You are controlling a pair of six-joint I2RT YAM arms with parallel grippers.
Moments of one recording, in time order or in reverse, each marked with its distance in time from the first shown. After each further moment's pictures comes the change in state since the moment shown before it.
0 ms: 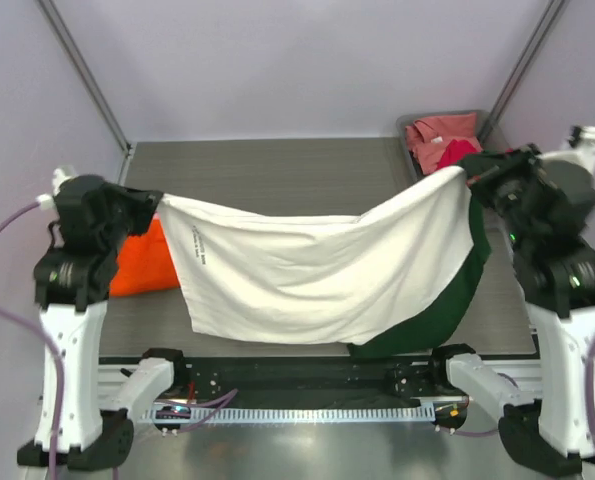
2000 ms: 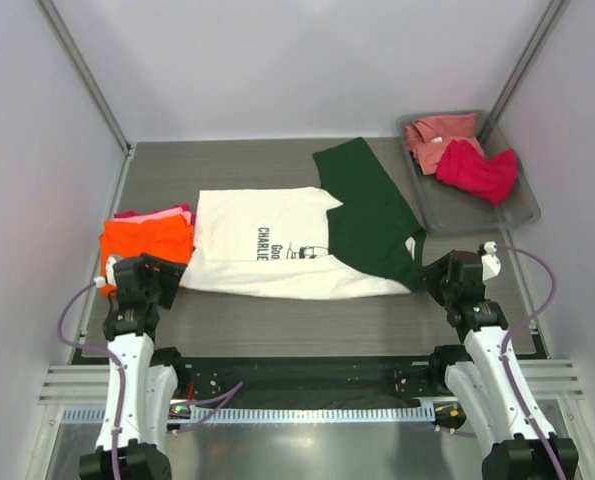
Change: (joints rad) left arm 0.274 -0.282 -1.063 0.444 0.204 0.088; right arm -0.132 -0.252 -1.239 0.338 -0.082 0.114
